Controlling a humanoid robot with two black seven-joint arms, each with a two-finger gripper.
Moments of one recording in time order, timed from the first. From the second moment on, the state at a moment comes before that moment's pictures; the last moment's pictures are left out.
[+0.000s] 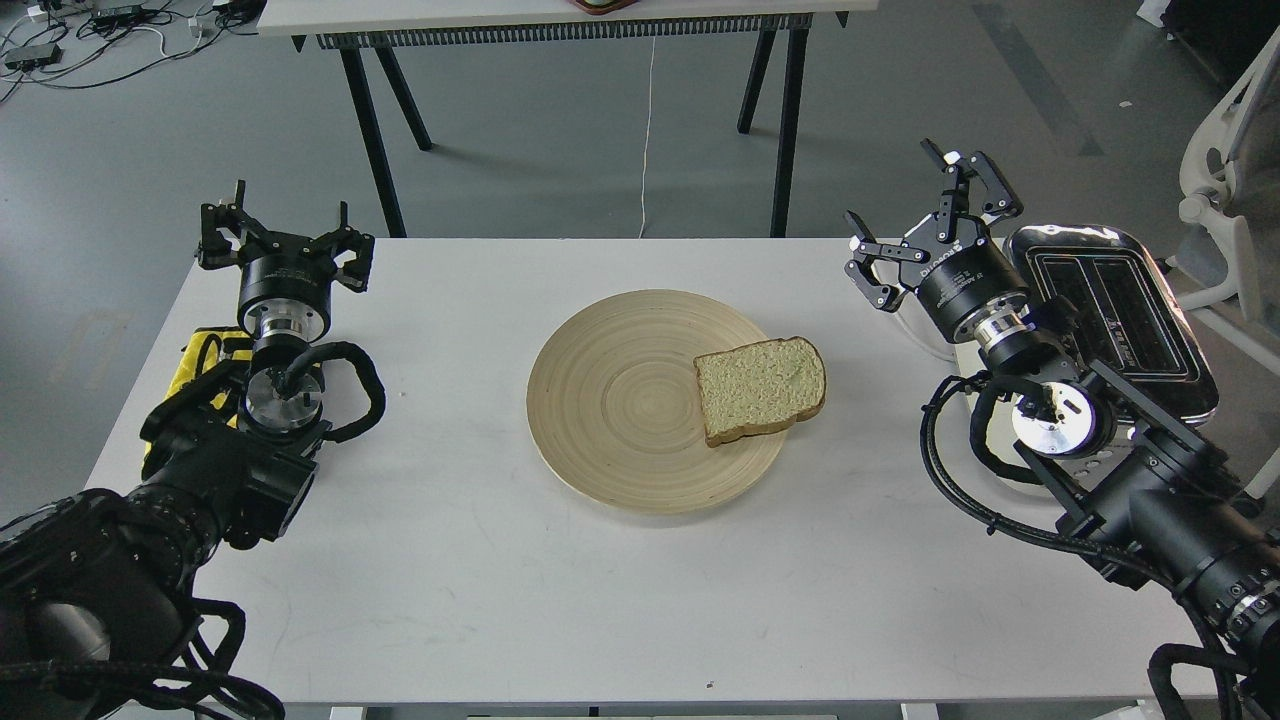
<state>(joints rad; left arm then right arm) -0.82 0.07 -0.61 -0.23 -0.67 -0.49 -0.44 0.62 -0.26 0.88 0.81 -0.11 0.39 0.27</state>
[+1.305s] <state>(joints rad) -0.82 0.07 -0.60 -0.23 -0.67 -0.49 -0.44 0.69 -0.30 0.38 1.03 -0.89 -0.49 0.11</state>
